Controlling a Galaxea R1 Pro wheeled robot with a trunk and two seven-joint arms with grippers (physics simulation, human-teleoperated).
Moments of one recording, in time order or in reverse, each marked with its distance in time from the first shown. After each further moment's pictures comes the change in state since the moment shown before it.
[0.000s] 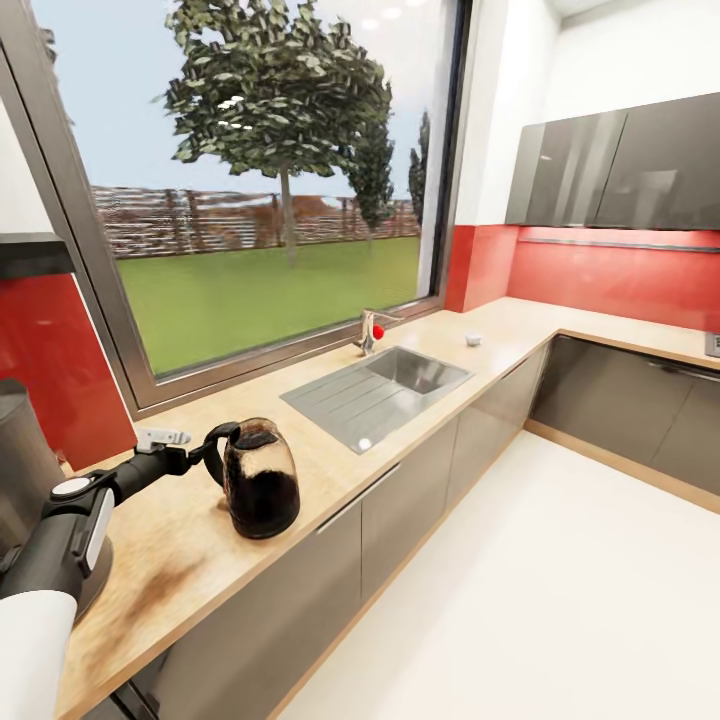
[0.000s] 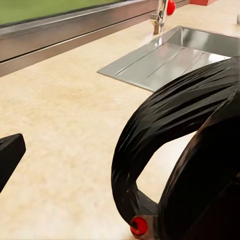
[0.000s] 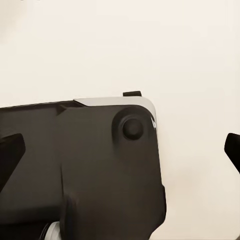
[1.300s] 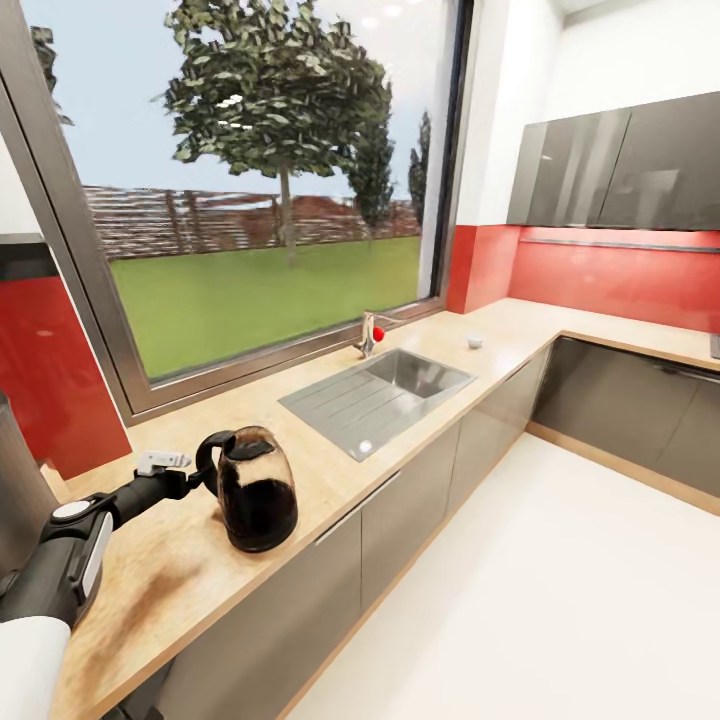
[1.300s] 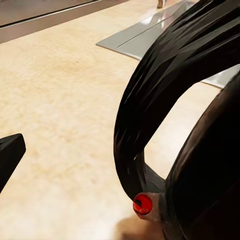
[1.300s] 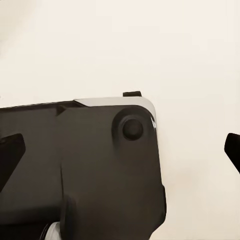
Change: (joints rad) left arm 0.069 0.001 -0.001 0.009 -0.001 -0.001 0.002; right arm -0.001 0.000 0.000 0.000 -0.001 0.000 0.000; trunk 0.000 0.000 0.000
